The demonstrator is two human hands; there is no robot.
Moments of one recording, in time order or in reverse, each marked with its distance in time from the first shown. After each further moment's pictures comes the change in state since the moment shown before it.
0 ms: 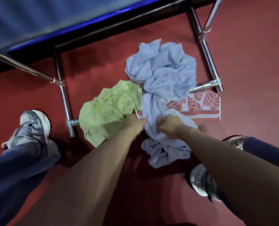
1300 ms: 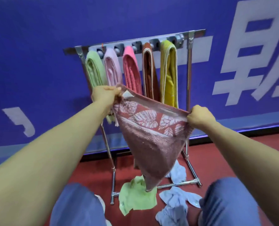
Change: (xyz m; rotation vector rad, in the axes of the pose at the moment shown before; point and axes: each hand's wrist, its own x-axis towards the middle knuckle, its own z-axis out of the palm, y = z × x) left_hand -0.538 0.222 -0.355 -0.573 0.497 0.999; right_hand -0.519 -0.149 -0.188 -0.023 1.145 -0.180
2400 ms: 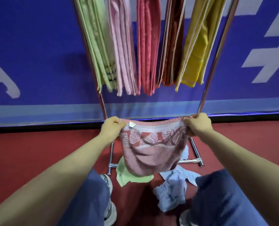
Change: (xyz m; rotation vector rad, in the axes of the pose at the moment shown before) left_hand -0.016 -0.280 -0.022 0.370 -0.169 -0.295; right_hand 0.019 0.011 0.166 0.465 -0.086 0.205
